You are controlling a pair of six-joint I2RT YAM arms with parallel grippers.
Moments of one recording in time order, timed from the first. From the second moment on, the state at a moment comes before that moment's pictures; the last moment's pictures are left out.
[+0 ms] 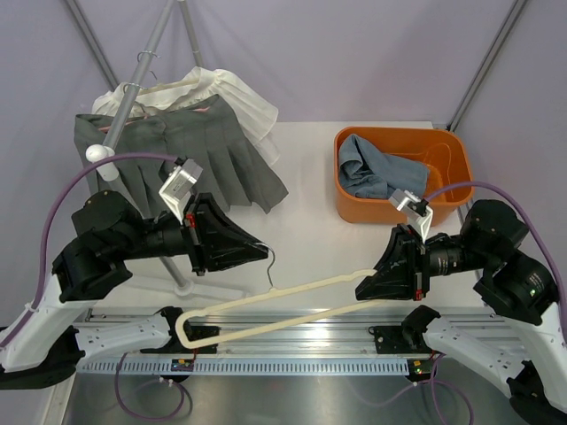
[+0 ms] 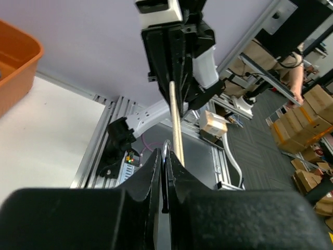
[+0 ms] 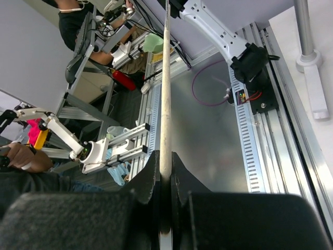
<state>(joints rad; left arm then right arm) -1.01 0.85 1.44 -0.51 0.48 -0.57 0.67 0.72 1.32 -0.72 -1.02 0.55</state>
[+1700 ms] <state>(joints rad) -1.01 0.89 1.77 -0.33 -0.33 0.10 0.70 1.59 1.94 -0.36 -0.69 0.27</state>
